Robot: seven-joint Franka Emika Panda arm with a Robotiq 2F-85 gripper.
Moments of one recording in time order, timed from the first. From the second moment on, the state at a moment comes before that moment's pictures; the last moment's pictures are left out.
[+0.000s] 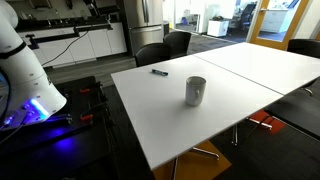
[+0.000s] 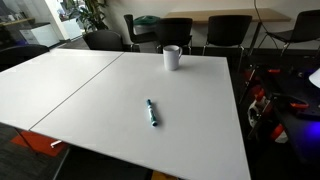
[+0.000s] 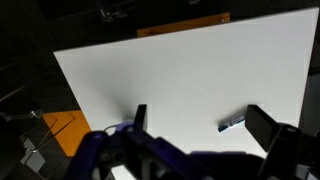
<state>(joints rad) 0.06 -0.90 0.38 -2.75 0.05 1.97 0.50</state>
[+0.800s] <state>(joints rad) -0.04 -0.73 0.35 -2.66 0.05 2.21 0.61</state>
